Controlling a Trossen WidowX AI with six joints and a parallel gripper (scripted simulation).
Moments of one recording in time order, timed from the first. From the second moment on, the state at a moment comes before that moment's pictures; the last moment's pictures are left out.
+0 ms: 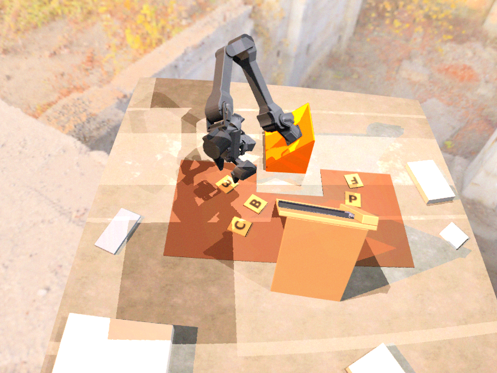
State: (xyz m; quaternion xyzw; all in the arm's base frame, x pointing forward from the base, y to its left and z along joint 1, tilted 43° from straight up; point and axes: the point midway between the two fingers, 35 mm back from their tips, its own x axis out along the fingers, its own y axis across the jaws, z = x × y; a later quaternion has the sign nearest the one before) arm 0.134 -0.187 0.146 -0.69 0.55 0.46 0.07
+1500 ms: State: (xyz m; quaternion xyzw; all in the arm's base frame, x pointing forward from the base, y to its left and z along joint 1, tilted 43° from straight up) arm 0.106 -0.226 0.111 -0.66 0.55 0.50 0.04
